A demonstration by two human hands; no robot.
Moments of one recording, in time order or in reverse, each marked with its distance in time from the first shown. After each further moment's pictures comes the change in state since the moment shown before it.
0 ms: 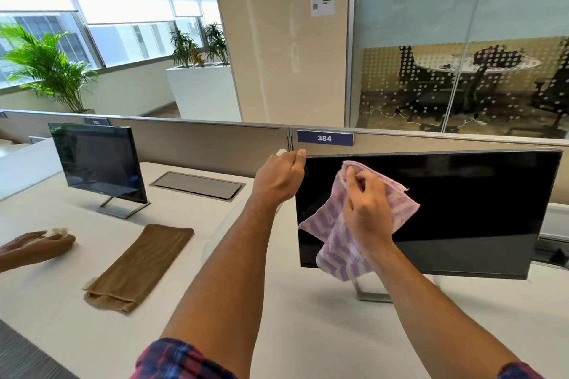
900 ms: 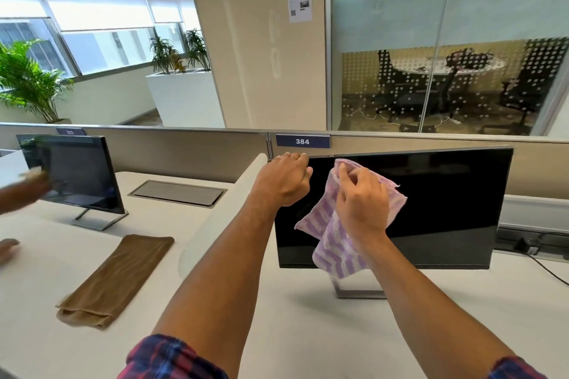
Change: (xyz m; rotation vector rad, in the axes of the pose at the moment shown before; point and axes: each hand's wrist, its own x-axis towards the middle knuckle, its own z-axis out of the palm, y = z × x) left_hand 0.004 0.047 0.021 0.416 -0.167 0.321; right_hand 0.016 0.021 -0.038 -0.235 -0.016 0.042
